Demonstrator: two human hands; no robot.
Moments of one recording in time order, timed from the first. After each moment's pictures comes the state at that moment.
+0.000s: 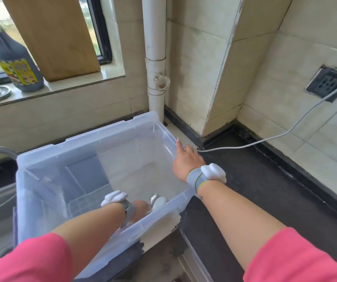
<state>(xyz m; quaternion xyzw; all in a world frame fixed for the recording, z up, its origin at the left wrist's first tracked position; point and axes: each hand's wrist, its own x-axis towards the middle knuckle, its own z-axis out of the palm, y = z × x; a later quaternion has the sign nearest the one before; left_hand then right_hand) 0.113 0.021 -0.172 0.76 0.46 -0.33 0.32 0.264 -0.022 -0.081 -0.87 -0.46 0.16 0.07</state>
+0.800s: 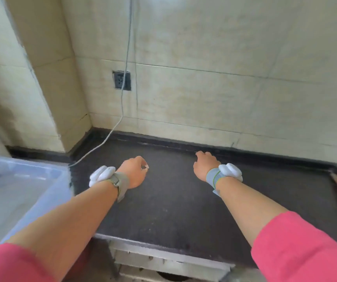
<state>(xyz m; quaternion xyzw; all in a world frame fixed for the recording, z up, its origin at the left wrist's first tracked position) 0.230 -0.240 -0.034 0.96 0.09 -0.07 0.26 0.287 -0.455 -0.033 -0.99 0.00 0.08 0.09</state>
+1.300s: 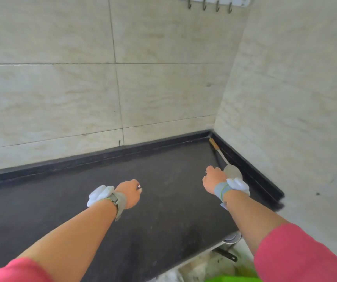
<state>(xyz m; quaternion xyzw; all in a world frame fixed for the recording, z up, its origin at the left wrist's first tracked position) 0.334 -0.634 -0.098 0.95 -0.15 -0.22 0.16 0.262 -0.883 -0.085 -0.93 0.33 0.11 0.11</state>
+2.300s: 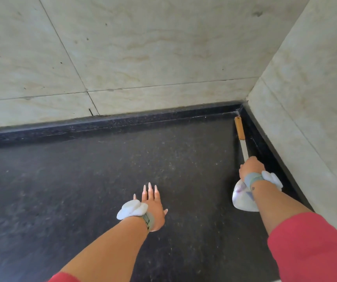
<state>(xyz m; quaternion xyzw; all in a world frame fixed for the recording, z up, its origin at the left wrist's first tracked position) 0.392 -0.829 -0.266 0.92 -0.11 -0.38 -0.05 0.433 -1.117 -0.247 -0.86 0.47 0.15 0.15</state>
